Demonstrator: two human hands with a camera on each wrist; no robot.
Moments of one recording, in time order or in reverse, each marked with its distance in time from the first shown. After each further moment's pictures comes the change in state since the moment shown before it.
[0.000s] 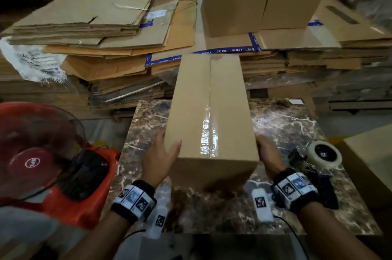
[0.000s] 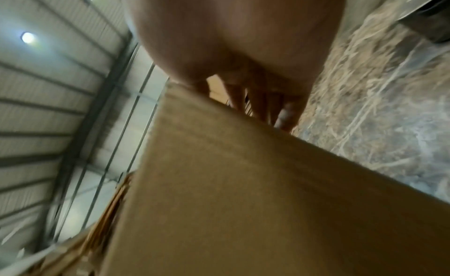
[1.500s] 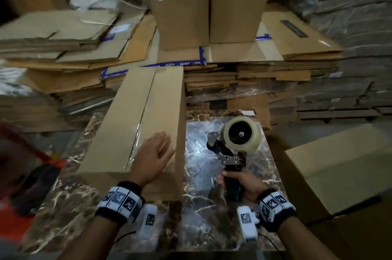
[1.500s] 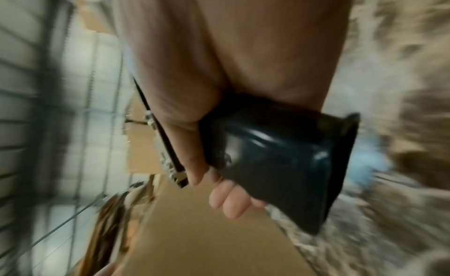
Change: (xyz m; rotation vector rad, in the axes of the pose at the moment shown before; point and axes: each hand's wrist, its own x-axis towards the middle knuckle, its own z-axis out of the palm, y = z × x) left_hand -0.002 0.162 0.147 0.151 -0.143 0.189; right_hand 0.027 0.060 -0.195 0.520 -0.460 0.472
